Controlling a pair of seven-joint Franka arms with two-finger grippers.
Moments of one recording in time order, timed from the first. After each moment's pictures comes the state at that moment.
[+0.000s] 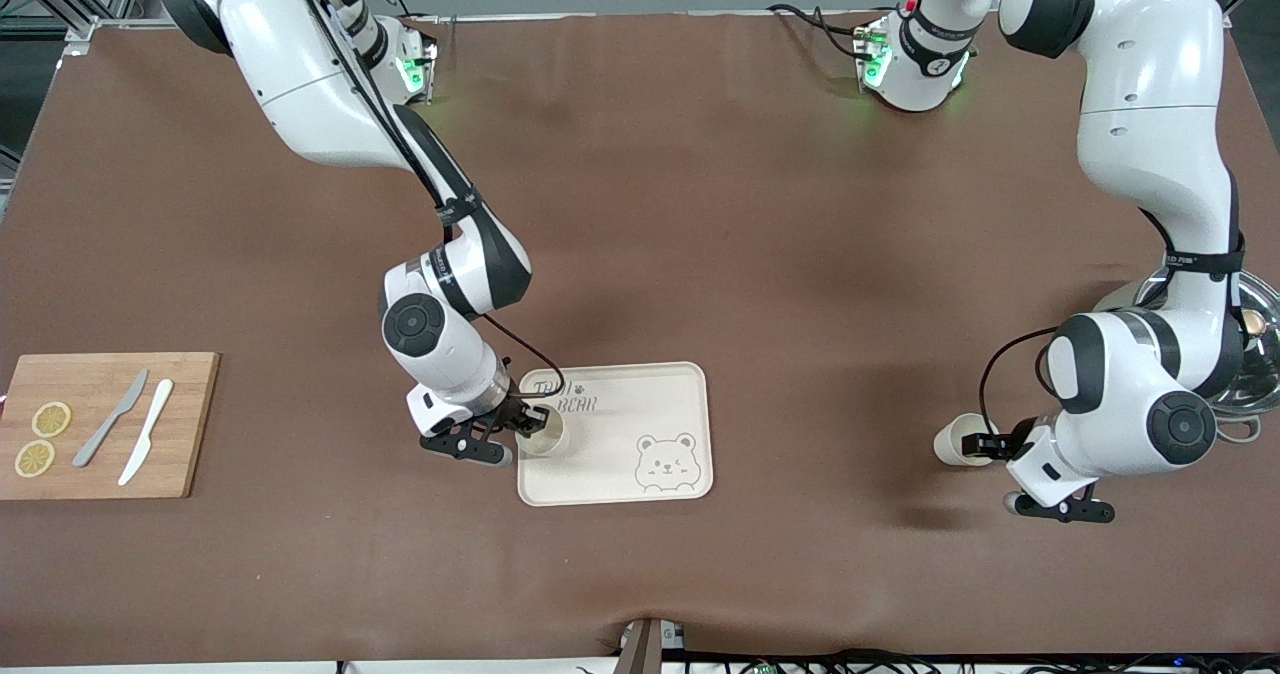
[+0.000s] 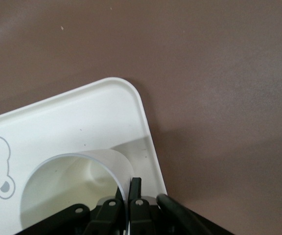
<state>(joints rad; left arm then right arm) -0.02 0.83 0.03 -1.29 -0.06 2.08 0.12 0.39 0.79 0.05 -1.47 0.05 2.48 0.62</state>
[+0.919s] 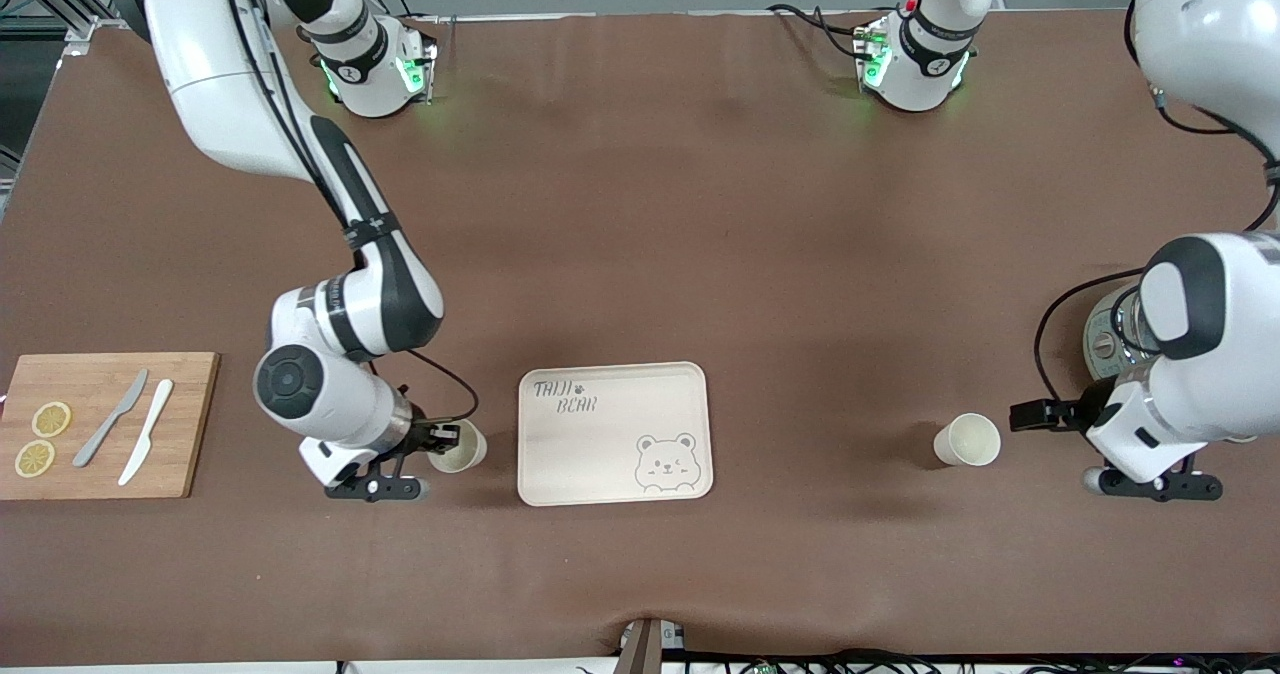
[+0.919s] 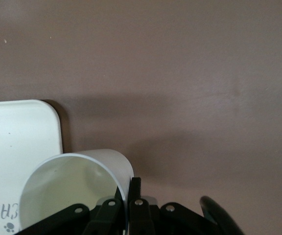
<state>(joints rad) -0.03 0.58 0.03 -1.28 -0.06 1.82 0.05 0.23 0.77 0.04 -1.33 0.05 2.16 0.21</state>
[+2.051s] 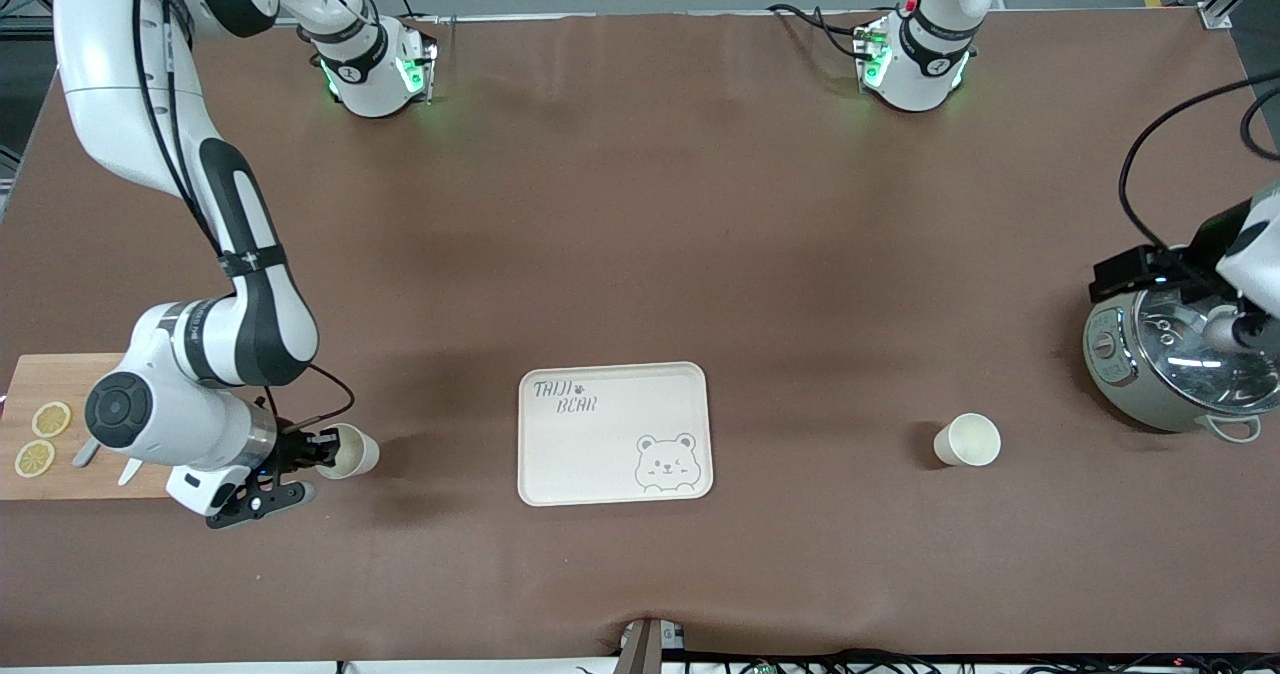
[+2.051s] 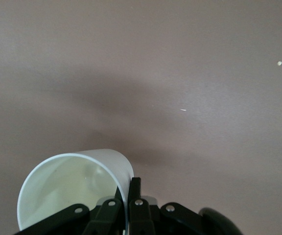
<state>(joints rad) -0.04 0.25 0.03 -1.28 -0.01 1.46 0.00 0.01 0.77 0.04 -1.34 0.05 2.13 -0.31</state>
